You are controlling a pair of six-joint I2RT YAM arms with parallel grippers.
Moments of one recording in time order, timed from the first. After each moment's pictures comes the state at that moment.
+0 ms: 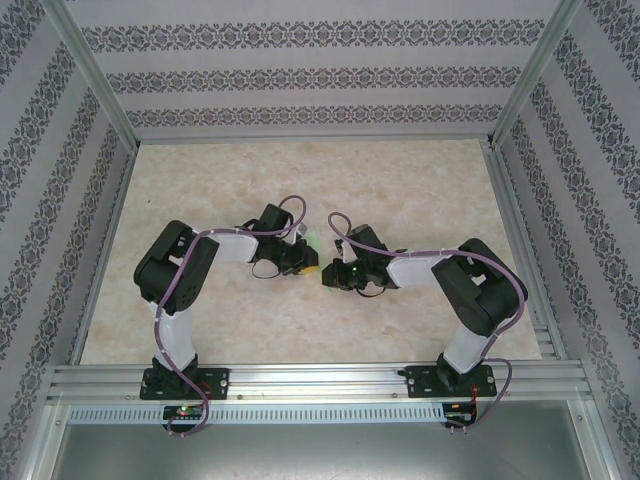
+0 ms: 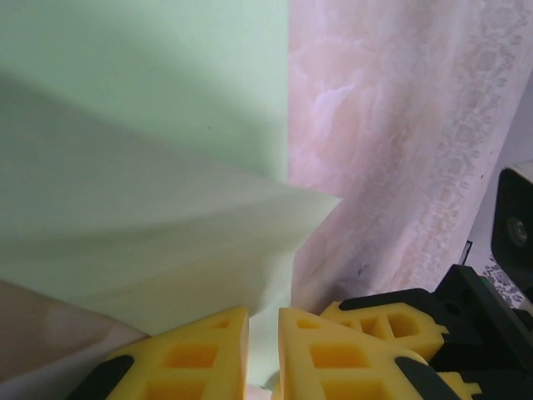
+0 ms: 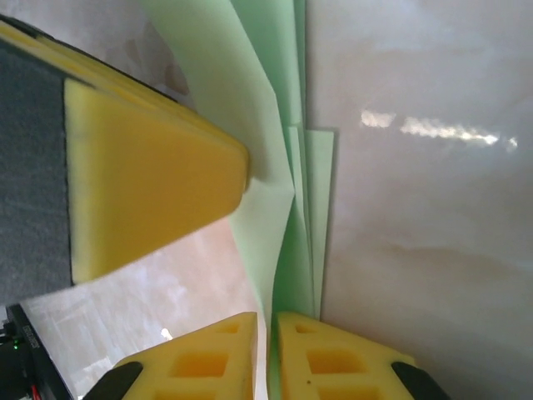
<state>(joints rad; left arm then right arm) -0.52 1.93 1.00 -0.09 0.70 -0.81 0.63 1.72 0.71 0.06 -0.50 0.69</state>
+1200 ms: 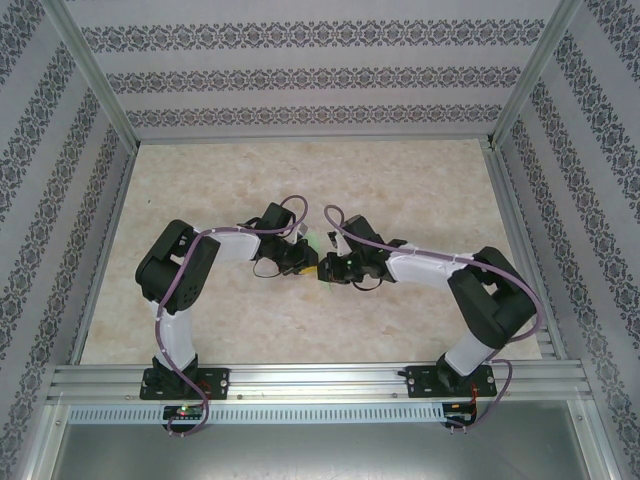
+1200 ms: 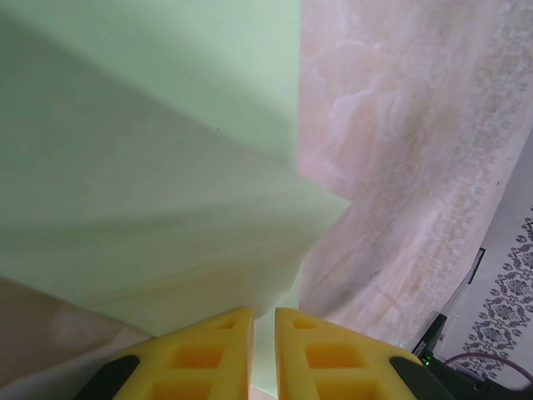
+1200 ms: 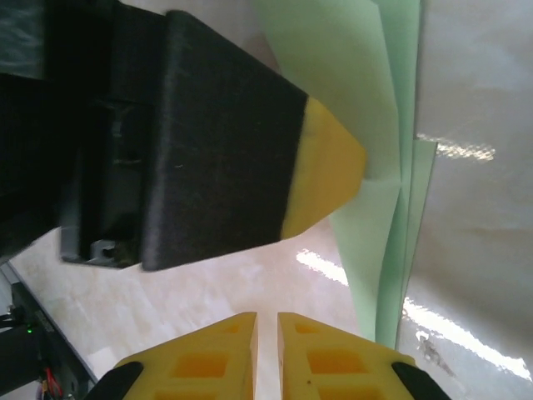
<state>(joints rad) -0.52 1.94 1.03 -0.14 0.67 -0.81 0.67 1.65 0.84 -0.16 -0.44 0.64</state>
